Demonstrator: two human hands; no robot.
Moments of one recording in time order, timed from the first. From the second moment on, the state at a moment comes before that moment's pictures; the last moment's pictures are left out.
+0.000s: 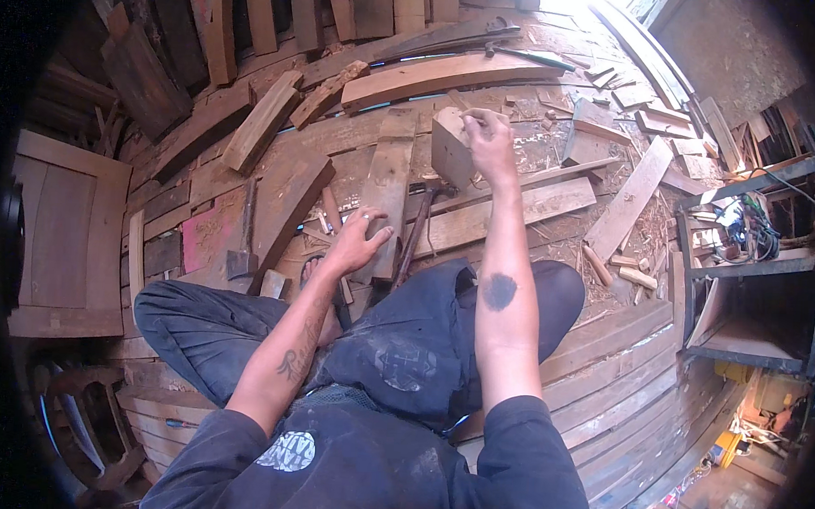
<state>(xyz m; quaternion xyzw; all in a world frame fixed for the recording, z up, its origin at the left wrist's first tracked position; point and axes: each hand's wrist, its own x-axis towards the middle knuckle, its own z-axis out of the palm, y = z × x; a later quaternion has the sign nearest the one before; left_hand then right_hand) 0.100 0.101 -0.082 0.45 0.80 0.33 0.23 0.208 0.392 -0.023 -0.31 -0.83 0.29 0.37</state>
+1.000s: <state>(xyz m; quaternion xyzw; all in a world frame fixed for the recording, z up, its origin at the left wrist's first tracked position) 0.053 0.107 0.071 0.46 0.68 0.56 0.09 0.154 0.264 0.108 -0.02 -0.79 0.41 0.45</state>
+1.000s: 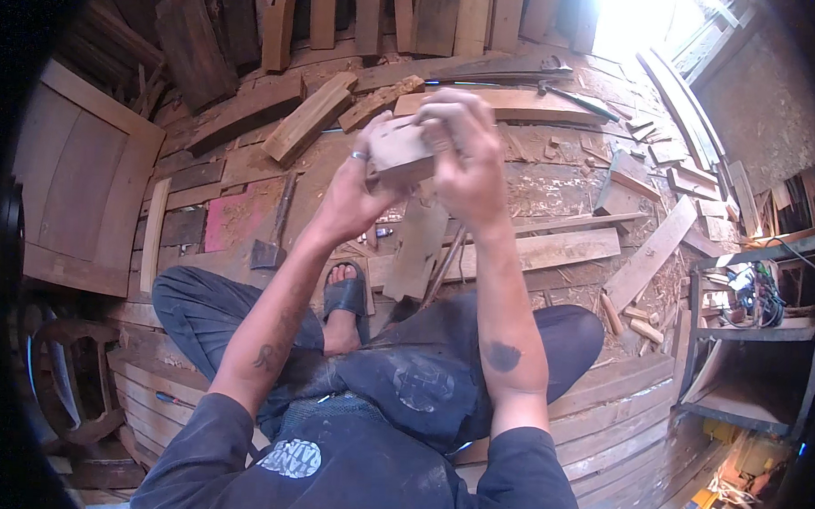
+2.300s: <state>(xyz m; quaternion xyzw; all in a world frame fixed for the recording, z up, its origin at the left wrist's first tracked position) 0.030 0.098 -0.095 0.32 0.82 0.48 0.07 0.226 0.296 -0.057 -0.47 -0.66 0.55 0.20</state>
